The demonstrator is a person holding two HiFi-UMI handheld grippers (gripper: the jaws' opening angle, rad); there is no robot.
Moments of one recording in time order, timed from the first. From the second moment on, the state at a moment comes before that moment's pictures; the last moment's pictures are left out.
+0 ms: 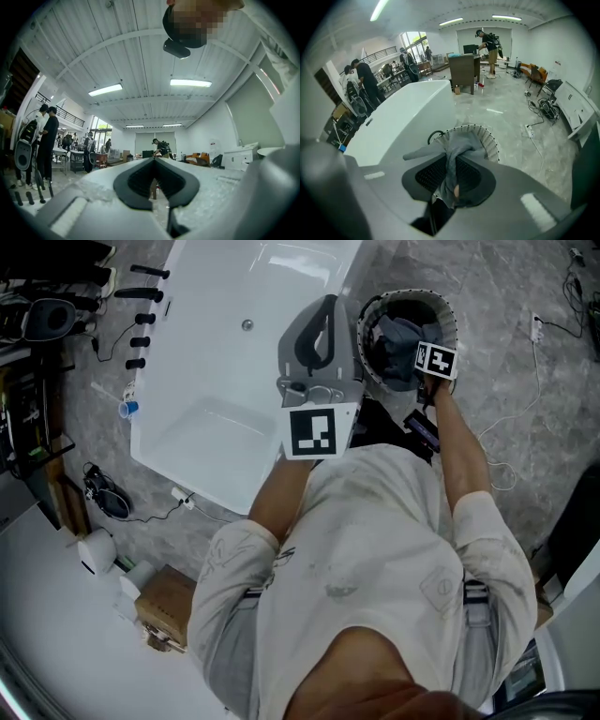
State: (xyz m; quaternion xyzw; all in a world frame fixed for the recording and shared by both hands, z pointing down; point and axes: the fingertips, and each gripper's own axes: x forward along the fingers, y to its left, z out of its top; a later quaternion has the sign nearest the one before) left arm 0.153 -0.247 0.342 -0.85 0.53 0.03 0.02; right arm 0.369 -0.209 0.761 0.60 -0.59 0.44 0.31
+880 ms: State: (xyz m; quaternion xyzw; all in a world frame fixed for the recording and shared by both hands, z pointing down) left arm 0.159 -0.239 0.347 -0.84 0.53 0.03 0.02; right arm 0.382 -0.189 0.781 0.63 -0.56 0.46 0.30
